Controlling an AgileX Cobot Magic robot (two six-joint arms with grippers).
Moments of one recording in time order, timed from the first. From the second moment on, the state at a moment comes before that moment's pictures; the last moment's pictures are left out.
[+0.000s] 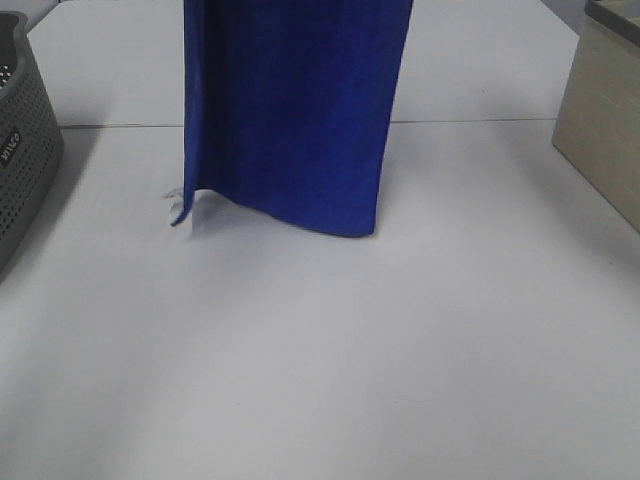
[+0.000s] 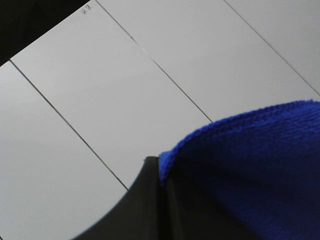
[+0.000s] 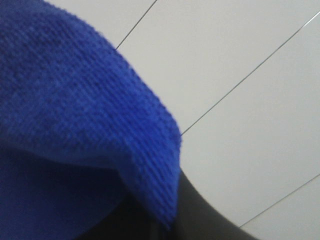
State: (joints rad) left arm -0.38 1.82 -1.90 -0.05 -0.22 0.78; right arm 0.38 1.80 -1.93 -0.29 0.22 -0.40
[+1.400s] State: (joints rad) left arm -0.20 2.45 -2.65 0.26 -0.34 0.29; right arm 0.30 2.19 -2.27 -0.24 -0.23 -0.33
